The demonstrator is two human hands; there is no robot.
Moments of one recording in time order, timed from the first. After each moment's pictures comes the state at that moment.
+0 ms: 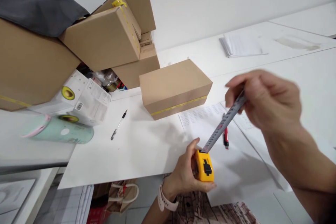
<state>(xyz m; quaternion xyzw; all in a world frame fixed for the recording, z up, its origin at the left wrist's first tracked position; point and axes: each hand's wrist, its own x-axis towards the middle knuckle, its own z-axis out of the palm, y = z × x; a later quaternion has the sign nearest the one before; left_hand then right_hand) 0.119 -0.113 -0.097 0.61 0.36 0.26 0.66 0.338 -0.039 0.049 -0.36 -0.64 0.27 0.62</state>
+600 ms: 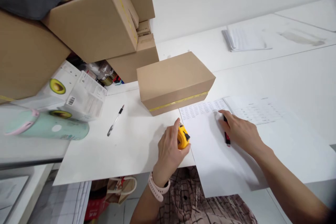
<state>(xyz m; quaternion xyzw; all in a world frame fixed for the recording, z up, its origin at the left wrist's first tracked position) 0.103 -0.076 -0.084 0.78 0.53 0.25 0.22 0.380 -0.065 -0.099 -0.76 -0.64 0.07 0.08</state>
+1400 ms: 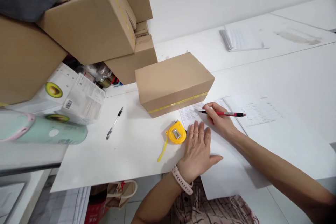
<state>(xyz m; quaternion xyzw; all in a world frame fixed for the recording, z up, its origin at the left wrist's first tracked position) 0.176 -0.083 -0.101 0.92 0.36 0.07 0.10 0.333 -0.023 -0.093 -0.60 -0.45 0.45 0.49</state>
